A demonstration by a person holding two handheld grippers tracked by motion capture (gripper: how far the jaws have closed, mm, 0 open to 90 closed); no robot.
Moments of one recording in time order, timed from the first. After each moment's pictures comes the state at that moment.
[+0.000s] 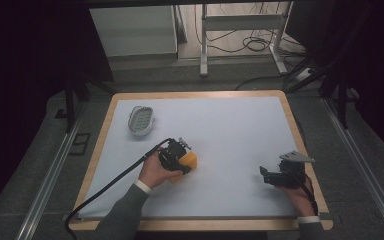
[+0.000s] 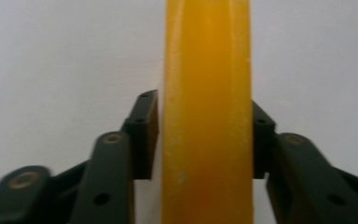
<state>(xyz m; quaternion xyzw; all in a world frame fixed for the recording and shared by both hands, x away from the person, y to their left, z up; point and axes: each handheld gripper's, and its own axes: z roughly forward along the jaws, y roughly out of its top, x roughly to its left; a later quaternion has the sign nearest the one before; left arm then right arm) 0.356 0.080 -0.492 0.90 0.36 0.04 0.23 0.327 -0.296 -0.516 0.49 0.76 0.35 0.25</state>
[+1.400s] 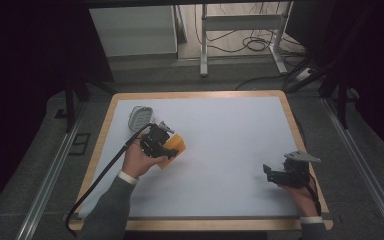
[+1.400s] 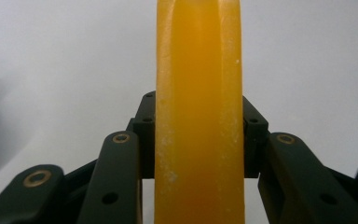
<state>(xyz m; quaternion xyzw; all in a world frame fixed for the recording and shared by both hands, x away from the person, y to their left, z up) 0.363 0.128 -0.439 0.88 0.38 0.09 0.28 0.325 -0.303 -0.508 0.50 0.75 0.36 0.25</state>
